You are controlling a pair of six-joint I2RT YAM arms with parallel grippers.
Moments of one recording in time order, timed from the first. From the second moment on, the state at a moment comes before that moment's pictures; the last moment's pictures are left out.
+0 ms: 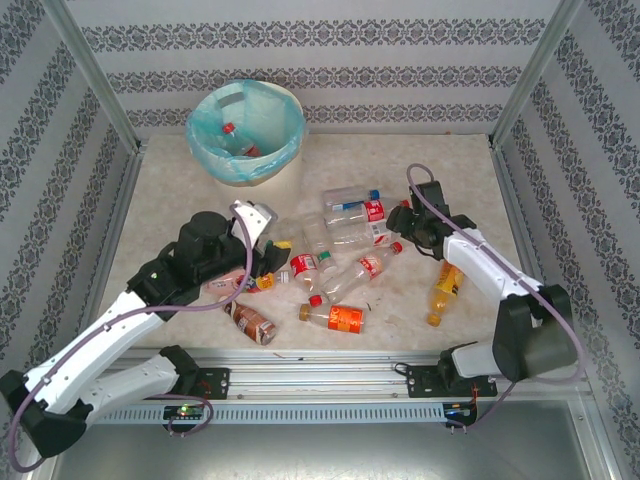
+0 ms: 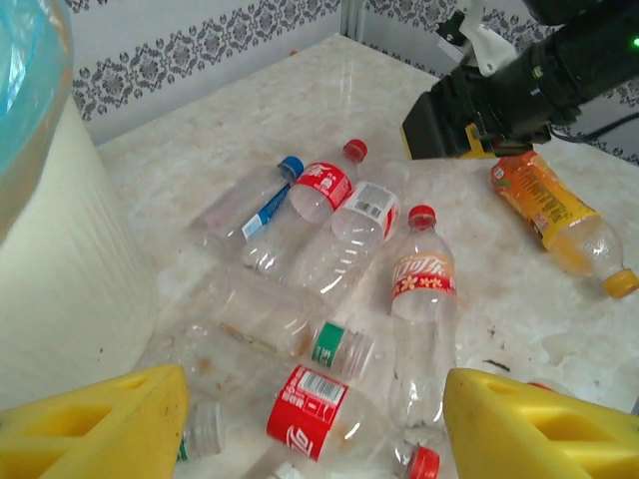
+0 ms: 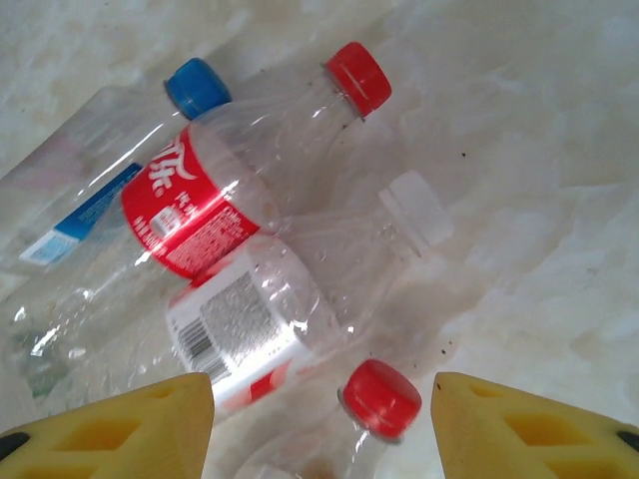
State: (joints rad) left arm -0.67 0.88 0.93 -0.47 0.07 0.03; right arm 0.23 1.41 0.92 -0.44 0.02 0.70
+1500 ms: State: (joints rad) left arm -0.67 0.81 0.88 -0.47 0.01 0.03; right arm 0.06 1.75 0.92 -0.07 -0.30 0.99
